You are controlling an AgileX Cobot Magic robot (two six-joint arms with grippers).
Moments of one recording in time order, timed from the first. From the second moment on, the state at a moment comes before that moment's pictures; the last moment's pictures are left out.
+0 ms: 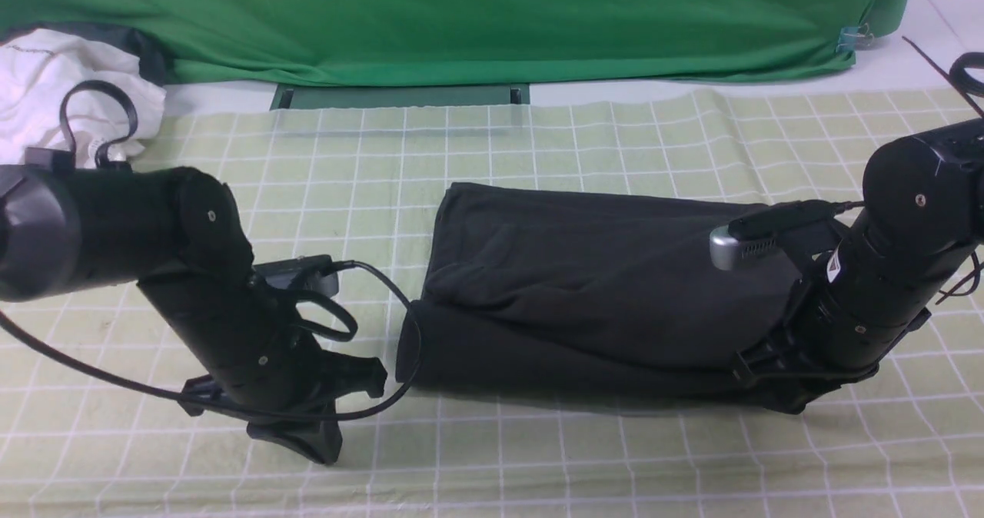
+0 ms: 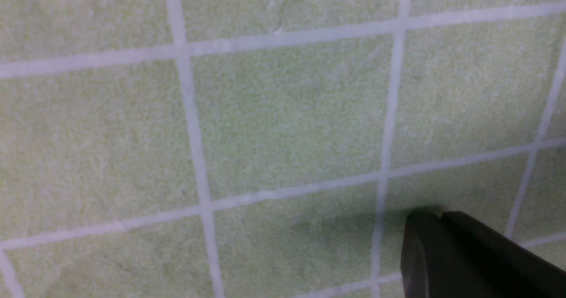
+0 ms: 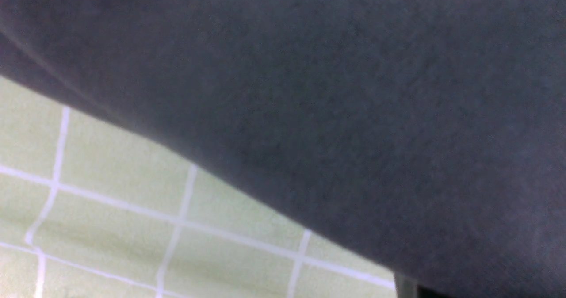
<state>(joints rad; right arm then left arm) 0.39 1.69 -0.99 0.14 0.81 0.01 -0.21 1.73 -0.91 -0.36 0.88 0.04</state>
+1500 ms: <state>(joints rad) 0.39 1.69 -0.99 0.14 0.86 0.02 -0.21 1.71 -0.89 -0.82 0.87 0.48</state>
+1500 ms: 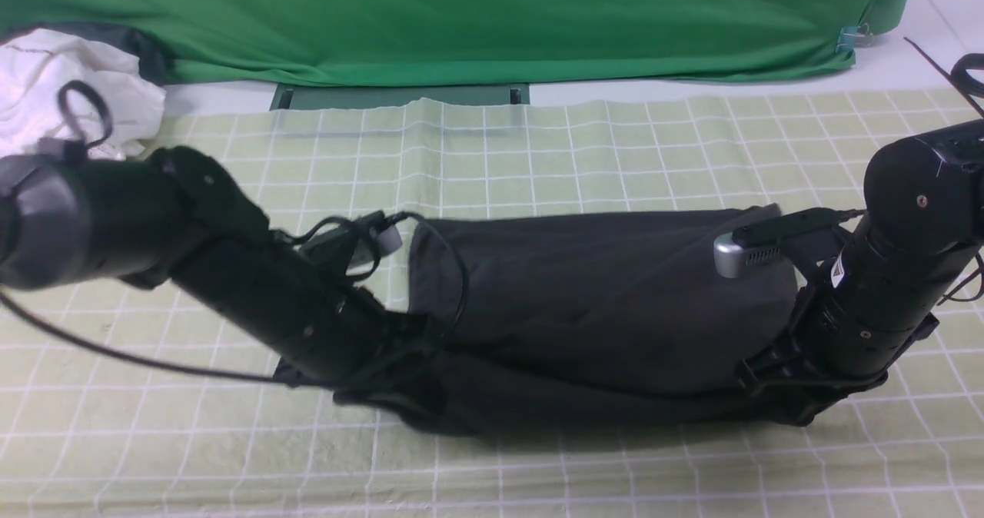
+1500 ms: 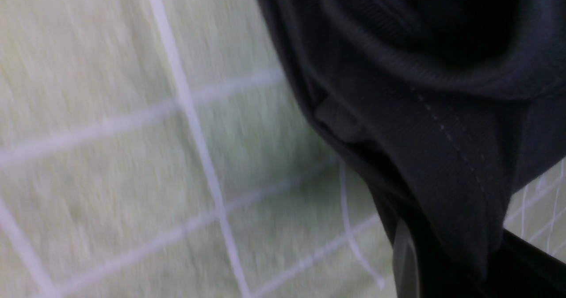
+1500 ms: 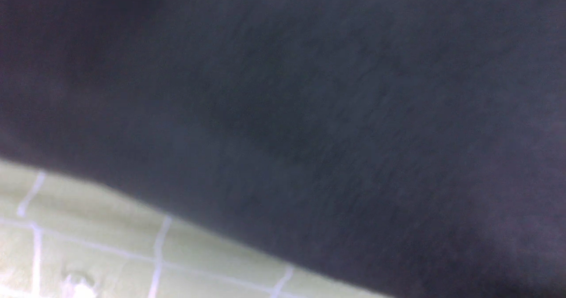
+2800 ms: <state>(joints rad) 0.39 1.06 -1.06 -0.04 1.21 -0.11 -0.21 1.41 -0.90 -0.60 0.77 0.41</state>
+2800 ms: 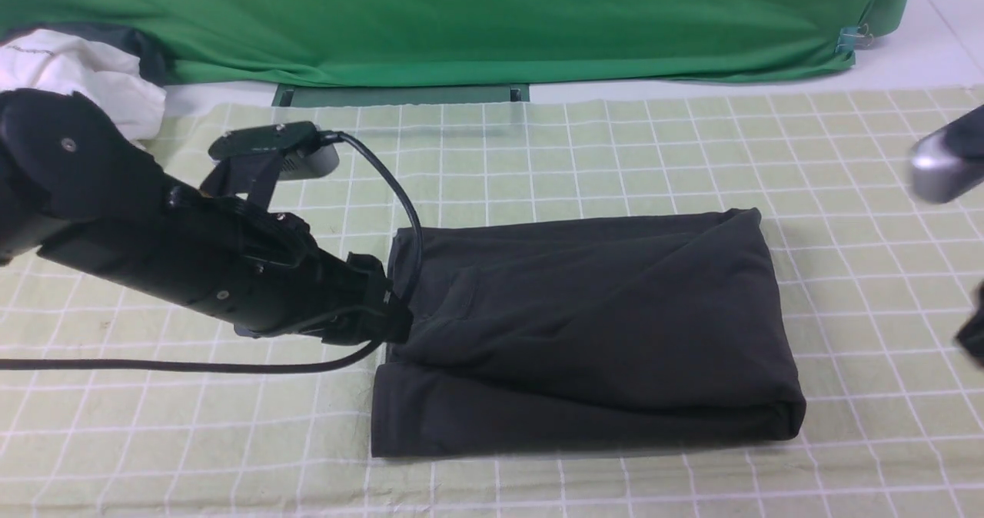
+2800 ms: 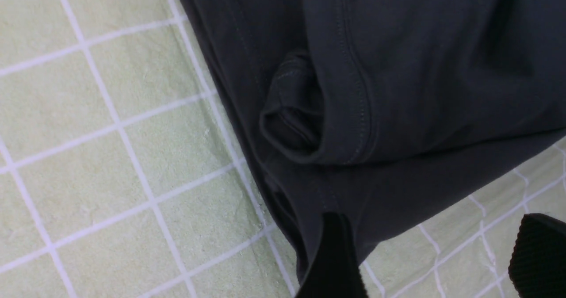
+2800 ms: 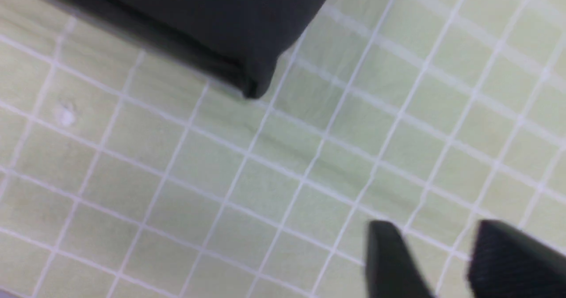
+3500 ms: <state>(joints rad) 0.39 0.14 -0.36 -0.04 0.39 0.01 -0.21 1.39 -0.90 -0.60 0.82 0.40</state>
